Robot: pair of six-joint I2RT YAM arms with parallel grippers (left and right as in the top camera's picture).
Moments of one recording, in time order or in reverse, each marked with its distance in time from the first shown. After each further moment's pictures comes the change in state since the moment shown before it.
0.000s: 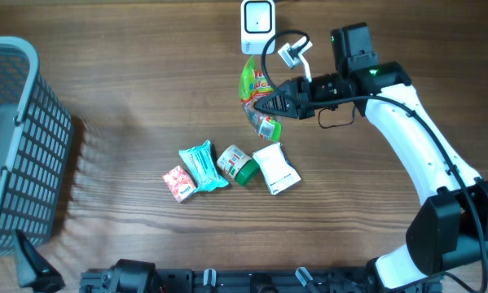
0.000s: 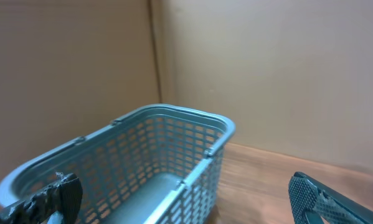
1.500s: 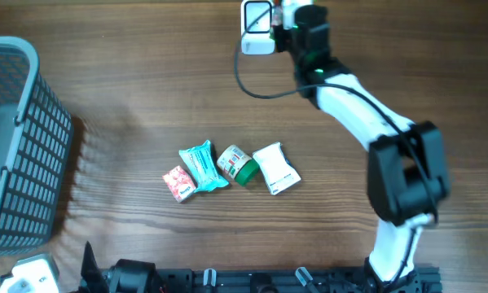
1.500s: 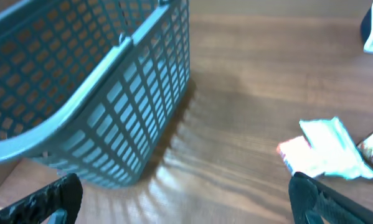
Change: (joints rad) left arm 0.000 0.000 -0.100 -0.487 0.155 -0.182; right arm 0.132 0.360 0.122 0.969 1.603 -0.204
